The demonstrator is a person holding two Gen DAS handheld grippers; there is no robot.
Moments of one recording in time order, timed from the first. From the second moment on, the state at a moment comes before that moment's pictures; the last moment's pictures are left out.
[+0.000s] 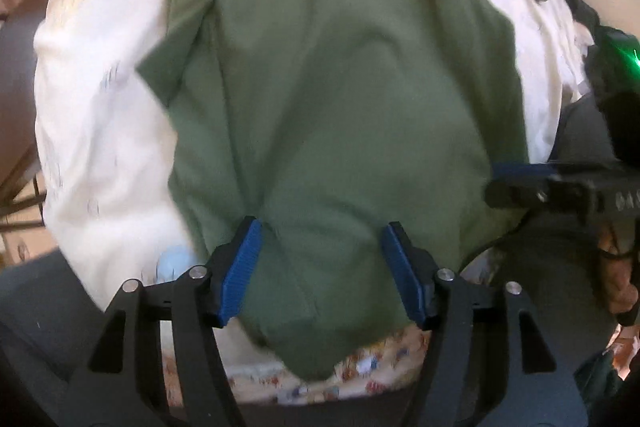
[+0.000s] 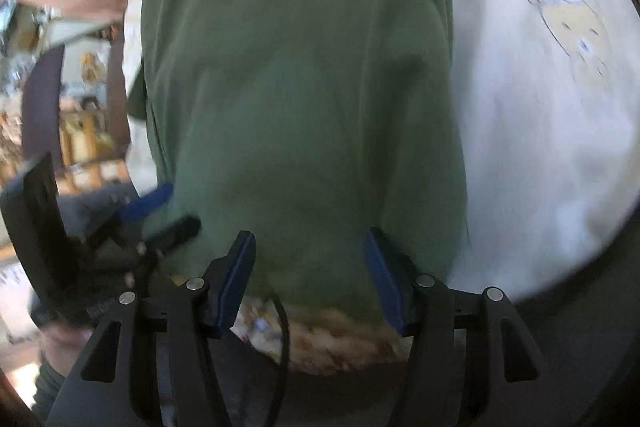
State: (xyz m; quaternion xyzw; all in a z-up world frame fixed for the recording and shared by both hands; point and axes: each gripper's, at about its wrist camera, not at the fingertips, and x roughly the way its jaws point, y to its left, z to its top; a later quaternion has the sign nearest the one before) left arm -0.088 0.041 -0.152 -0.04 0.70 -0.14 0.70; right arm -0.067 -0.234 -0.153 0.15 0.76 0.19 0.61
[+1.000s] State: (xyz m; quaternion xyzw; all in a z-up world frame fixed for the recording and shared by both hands) left arm -0.115 0.047 -0.149 -0.19 0.70 -0.06 0.68; right arm -0.075 -0.269 -0.167 0.20 0.73 0.14 0.63
